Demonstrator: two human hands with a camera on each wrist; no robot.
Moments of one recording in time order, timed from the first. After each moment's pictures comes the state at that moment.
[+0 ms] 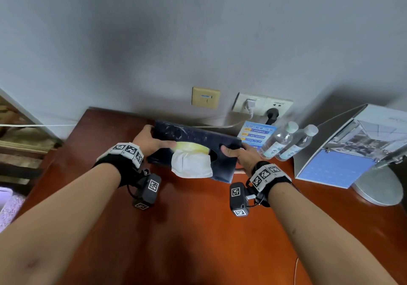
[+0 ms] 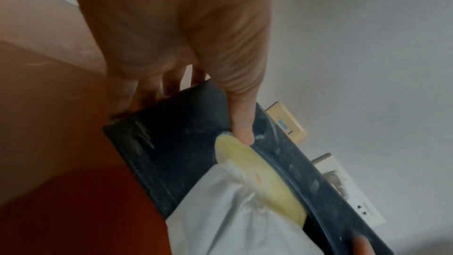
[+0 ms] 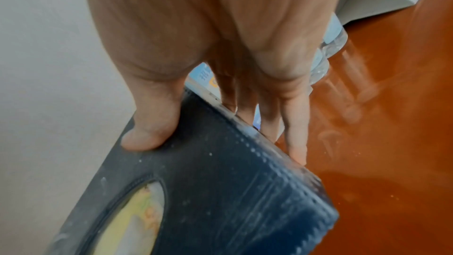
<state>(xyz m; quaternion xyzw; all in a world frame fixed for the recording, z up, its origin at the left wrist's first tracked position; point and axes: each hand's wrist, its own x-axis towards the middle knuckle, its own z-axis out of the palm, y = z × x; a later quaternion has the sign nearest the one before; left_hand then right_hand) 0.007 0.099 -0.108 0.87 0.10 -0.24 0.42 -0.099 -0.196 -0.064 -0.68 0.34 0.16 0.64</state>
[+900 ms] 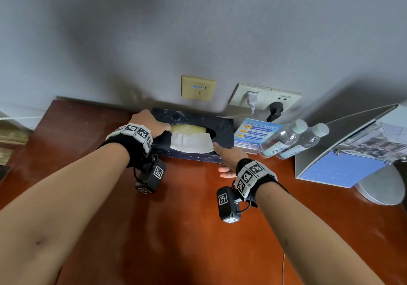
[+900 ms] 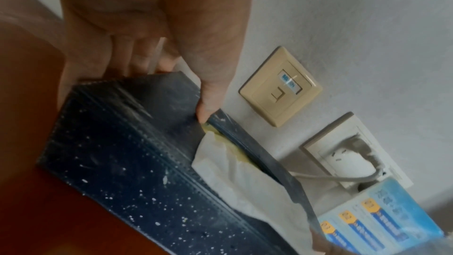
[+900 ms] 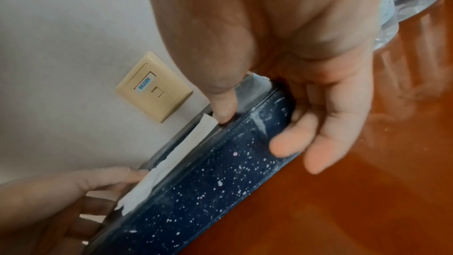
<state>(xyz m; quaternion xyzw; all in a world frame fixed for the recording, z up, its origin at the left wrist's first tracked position) 0.043 0.027 -0.072 0.94 0.10 -0.25 0.22 -0.061 -0.187 -0.098 -0.75 0.42 0.26 0.44</state>
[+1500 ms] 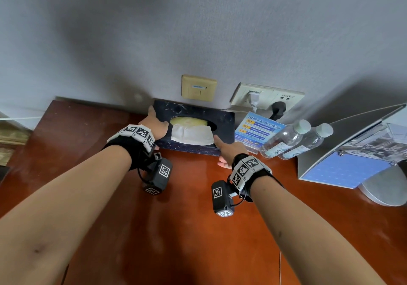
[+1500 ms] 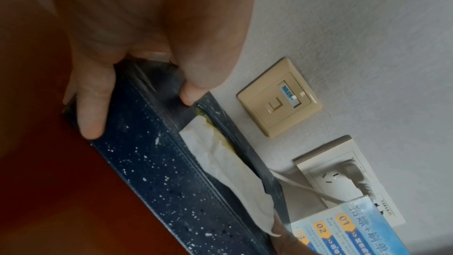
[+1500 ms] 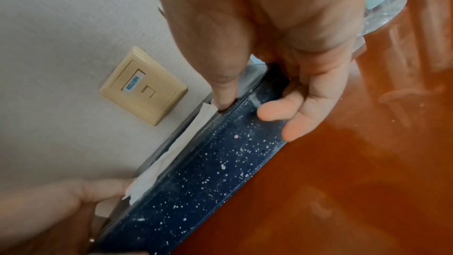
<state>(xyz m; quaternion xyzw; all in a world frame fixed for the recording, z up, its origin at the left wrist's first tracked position) 0.050 0.022 -0.090 0.89 0.11 -0.30 0.34 -0.040 -0.184 -0.115 -0.76 0.42 0.18 0.45</state>
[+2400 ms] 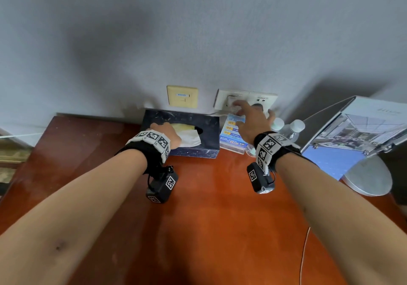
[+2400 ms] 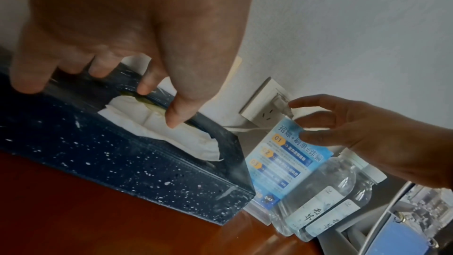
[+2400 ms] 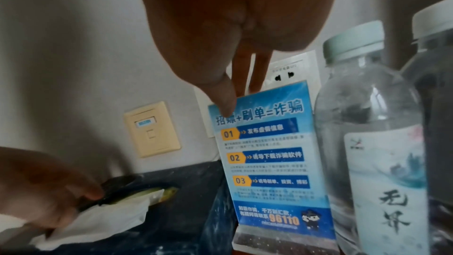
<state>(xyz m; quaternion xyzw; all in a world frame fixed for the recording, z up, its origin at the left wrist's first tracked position) 0.010 -0.044 -0.047 0.96 0.02 -0.28 0.03 -0.046 -0.265 -0.021 -0.98 0.15 0.00 0.17</state>
